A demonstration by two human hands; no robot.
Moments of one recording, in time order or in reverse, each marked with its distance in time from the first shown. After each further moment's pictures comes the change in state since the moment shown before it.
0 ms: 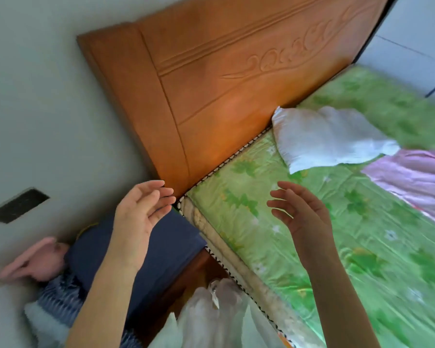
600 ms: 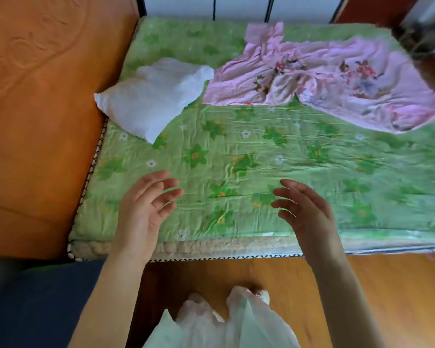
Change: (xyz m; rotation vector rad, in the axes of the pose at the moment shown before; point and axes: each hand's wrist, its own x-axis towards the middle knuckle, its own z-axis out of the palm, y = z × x) left_hand -0.103 -0.066 0.184 0.091 -0.796 -0.308; right_hand -0.202 0.003 -0.182 0.214 0.759 -0.139
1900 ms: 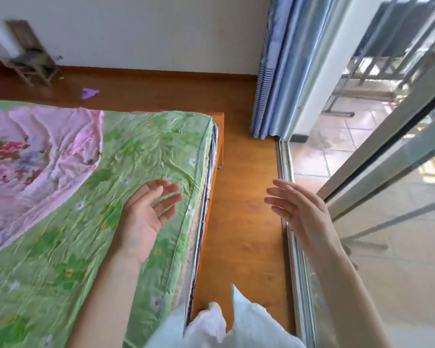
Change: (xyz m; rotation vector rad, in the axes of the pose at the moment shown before) left_hand -0.079 -0.244 0.620 0.404 -1.350 -0.487; right_hand -0.113 -0.124 -0.478 0.377 1.231 -0.403
